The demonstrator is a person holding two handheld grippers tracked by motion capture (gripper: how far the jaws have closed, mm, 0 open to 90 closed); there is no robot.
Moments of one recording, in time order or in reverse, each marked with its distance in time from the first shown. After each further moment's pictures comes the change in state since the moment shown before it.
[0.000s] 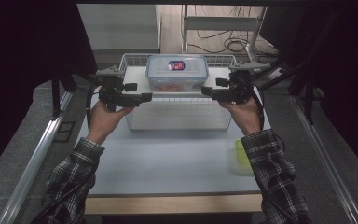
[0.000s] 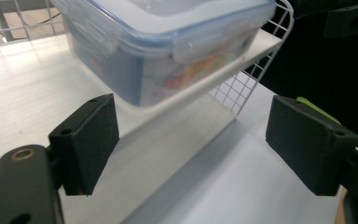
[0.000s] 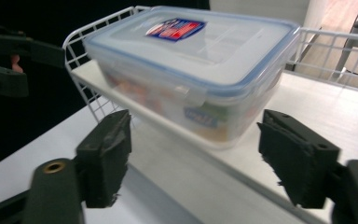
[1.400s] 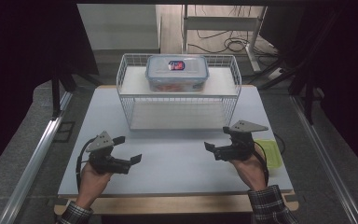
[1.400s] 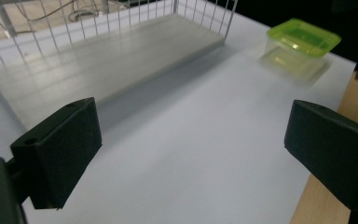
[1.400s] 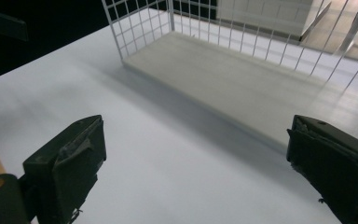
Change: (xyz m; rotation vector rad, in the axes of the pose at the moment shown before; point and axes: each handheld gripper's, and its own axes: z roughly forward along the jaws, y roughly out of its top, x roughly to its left) left arm -0.044 -0.170 -0.026 -0.005 0.045 0.076; right arm 0.033 -0.143 -0.025 0.071 -0.004 -0.057
